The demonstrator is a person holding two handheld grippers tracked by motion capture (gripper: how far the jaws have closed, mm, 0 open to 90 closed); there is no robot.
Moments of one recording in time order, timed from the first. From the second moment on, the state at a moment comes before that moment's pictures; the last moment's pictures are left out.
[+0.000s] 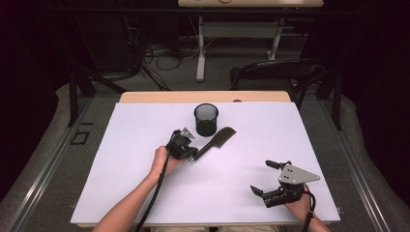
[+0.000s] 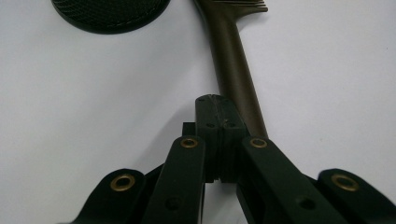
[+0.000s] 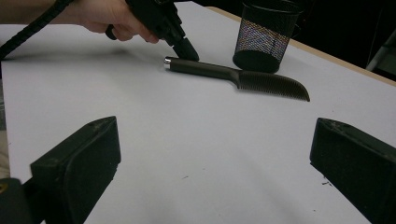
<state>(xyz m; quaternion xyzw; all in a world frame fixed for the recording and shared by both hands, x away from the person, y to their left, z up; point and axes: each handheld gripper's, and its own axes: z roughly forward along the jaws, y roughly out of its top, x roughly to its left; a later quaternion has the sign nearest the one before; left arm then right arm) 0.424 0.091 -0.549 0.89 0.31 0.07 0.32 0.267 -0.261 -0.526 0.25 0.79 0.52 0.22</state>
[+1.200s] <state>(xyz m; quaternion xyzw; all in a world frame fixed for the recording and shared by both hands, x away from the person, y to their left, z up) 0.364 0.156 -0.521 0.82 0.36 0.18 0.41 0.270 -0.256 -0.529 0.22 0.82 0.50 0.19</state>
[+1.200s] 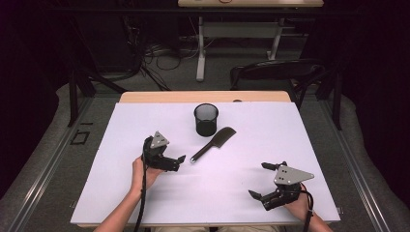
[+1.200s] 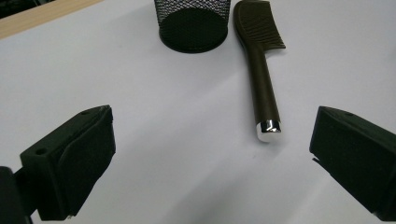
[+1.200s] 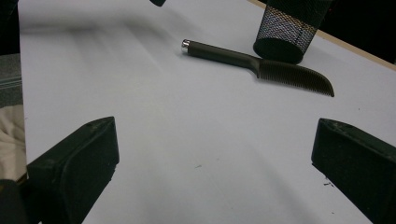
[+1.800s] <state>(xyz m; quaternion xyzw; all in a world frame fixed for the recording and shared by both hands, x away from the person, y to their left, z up) 0.324 0.188 -0.521 0.80 0.37 0.22 0.43 0.278 -0.247 -0.526 0.20 0.83 0.49 0.18</state>
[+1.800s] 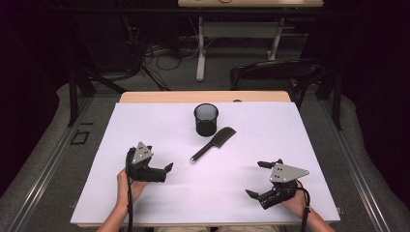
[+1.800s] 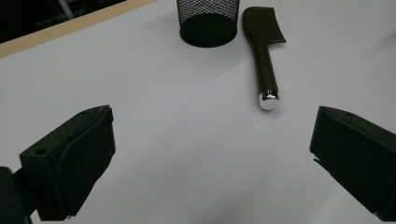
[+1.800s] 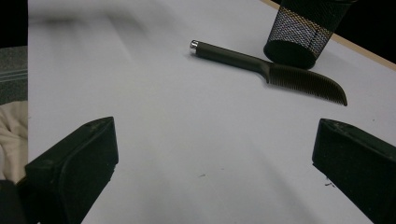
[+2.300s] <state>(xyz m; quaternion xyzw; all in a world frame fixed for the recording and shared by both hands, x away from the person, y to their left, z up) 0.310 0.206 -0.522 0.78 0.38 0.24 0.44 0.291 -0.229 -0.520 0.17 0.84 0.48 0.17</state>
